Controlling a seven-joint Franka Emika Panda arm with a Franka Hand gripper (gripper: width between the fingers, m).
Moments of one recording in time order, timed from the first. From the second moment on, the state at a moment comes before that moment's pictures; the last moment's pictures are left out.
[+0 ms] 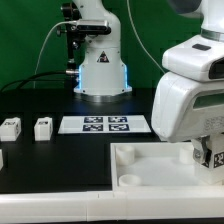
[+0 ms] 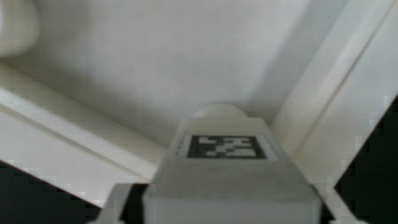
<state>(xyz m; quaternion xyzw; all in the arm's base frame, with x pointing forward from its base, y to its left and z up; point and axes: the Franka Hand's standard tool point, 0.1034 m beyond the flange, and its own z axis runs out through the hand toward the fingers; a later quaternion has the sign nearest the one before) 0.634 0.117 0.063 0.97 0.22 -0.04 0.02</state>
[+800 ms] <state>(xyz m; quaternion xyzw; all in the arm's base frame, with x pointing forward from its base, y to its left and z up) 0.632 0.122 0.062 0.98 -0.18 -0.03 0.04</state>
